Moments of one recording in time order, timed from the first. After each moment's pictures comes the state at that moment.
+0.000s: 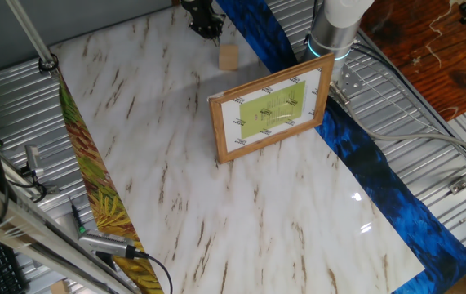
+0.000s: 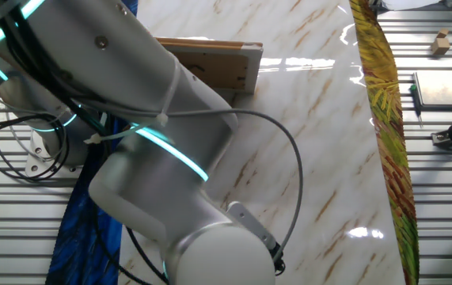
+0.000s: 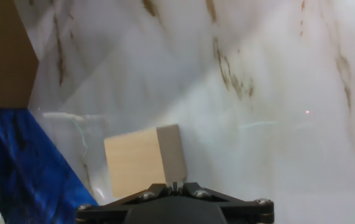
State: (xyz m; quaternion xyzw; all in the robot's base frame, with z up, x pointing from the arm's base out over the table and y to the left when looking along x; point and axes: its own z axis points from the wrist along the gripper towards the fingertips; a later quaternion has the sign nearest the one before) arm 0.261 -0.234 0.058 0.40 -0.90 -0.17 0.07
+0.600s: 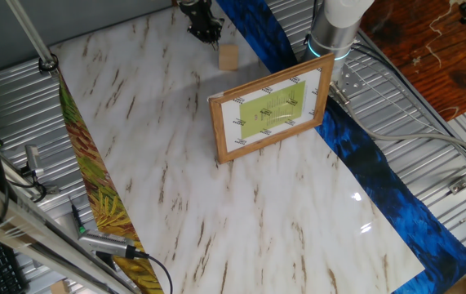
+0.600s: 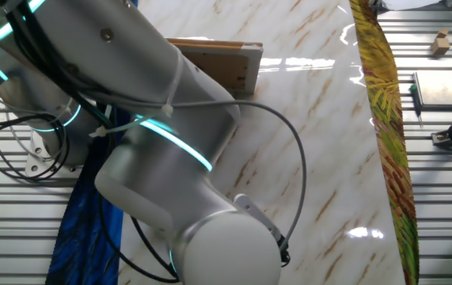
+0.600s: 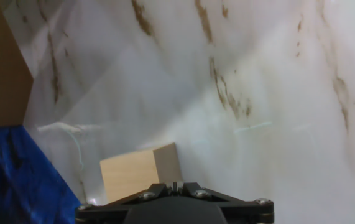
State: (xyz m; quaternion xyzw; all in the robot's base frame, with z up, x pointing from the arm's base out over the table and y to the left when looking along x) arm 0.263 -0.231 0.057 0.40 -0.90 -0.16 0.07
